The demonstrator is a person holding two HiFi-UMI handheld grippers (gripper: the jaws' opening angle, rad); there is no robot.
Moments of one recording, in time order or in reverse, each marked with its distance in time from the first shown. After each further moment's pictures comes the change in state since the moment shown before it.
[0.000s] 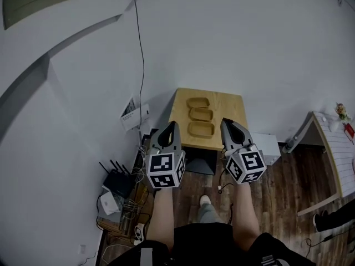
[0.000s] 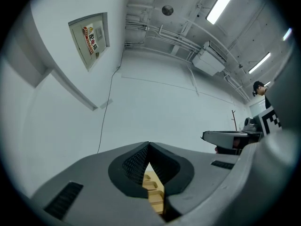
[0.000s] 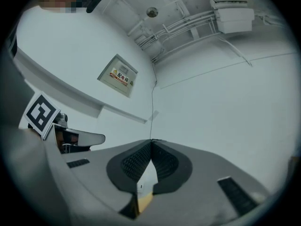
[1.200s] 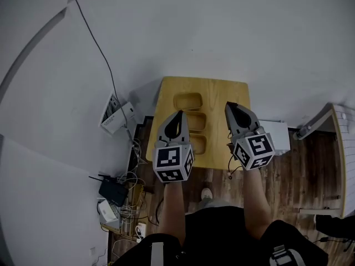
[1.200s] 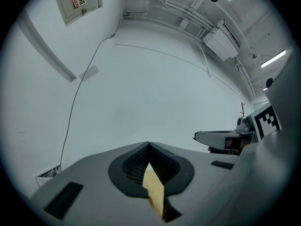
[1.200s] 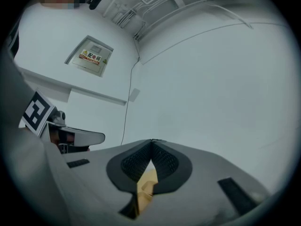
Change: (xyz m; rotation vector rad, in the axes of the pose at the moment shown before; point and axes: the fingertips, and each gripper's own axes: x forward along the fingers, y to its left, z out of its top) left arm 0.333 -0.035 -0.092 -0.041 0.169 -0.015; right arm 0.213 -0.257 -0.122 0.076 0.182 0.025
